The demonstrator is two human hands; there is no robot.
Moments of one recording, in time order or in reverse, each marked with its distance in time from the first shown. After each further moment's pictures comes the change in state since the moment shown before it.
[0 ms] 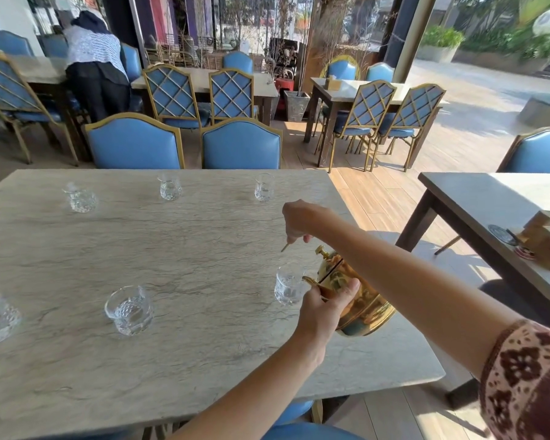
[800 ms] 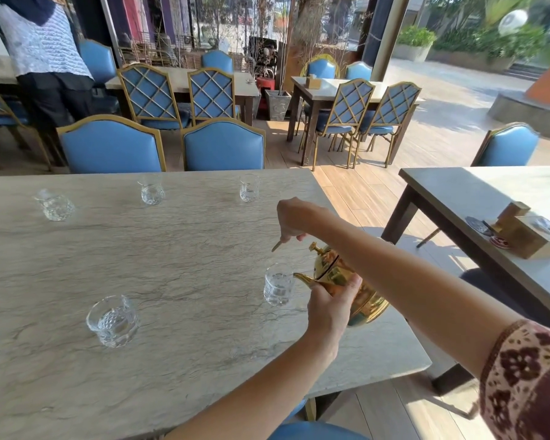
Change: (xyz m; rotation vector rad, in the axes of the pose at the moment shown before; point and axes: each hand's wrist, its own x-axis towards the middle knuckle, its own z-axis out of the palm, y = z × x) left_hand 0.016 -0.009 0.028 0.019 0.062 -0.012; right_hand 0.001 0.013 -0.003 0.003 0.043 0.049
